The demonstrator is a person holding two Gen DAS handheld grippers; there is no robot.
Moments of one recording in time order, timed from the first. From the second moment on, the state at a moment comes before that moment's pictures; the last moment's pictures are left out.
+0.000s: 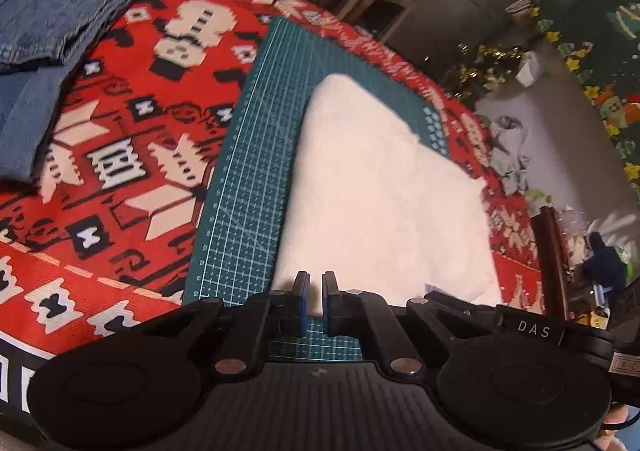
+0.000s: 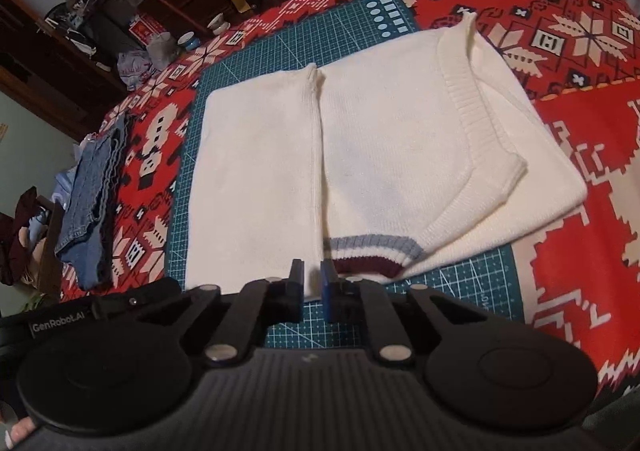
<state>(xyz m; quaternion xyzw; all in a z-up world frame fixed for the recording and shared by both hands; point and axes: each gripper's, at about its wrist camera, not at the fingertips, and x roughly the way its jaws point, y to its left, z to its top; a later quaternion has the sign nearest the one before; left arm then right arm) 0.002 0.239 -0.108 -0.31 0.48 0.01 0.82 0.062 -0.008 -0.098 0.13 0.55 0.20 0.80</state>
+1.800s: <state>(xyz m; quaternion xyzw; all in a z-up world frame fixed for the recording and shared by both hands) 0.129 0.283 -0.122 -0.41 0.39 -0.04 0.83 0.179 0.055 -0.101 0.19 0.47 0.26 0.82</state>
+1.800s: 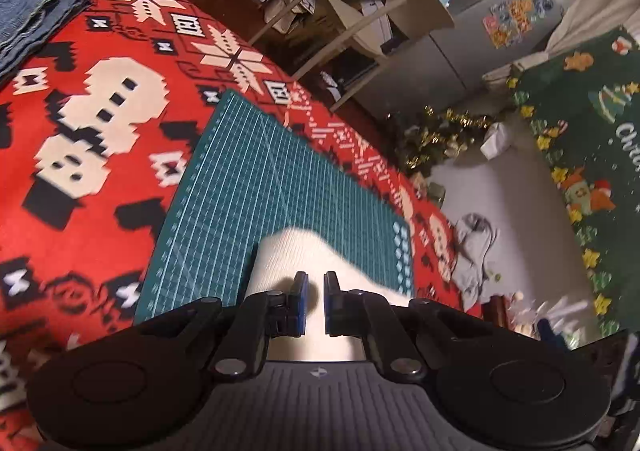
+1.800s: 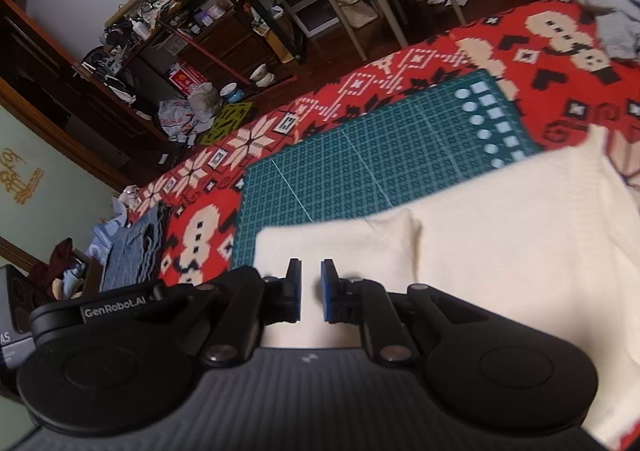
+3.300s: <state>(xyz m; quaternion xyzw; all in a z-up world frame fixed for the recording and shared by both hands) 0.107 0.239 -0.068 -0.20 0.45 0.00 0.87 0.161 0.028 -0.057 0.18 0.45 0.23 0.84</state>
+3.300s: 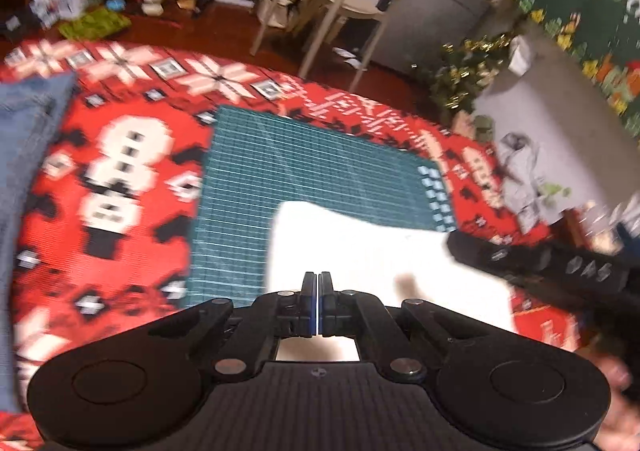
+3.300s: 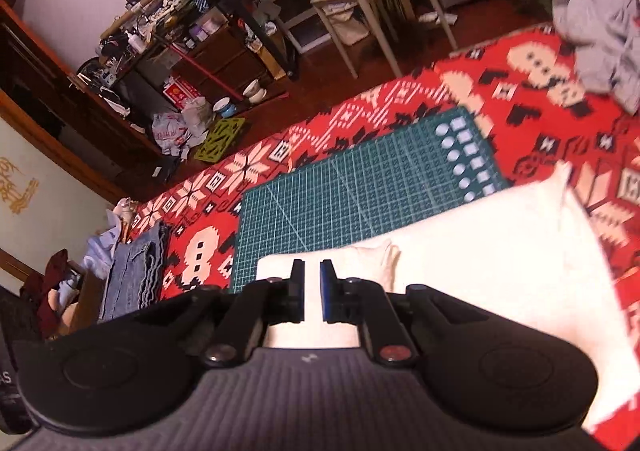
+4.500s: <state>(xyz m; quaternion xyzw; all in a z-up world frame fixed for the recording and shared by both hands) 0.131 0.231 -0.108 -0.20 0.46 -0.06 0.86 0.179 0.052 -0.117 0.12 0.50 0.23 0.83</state>
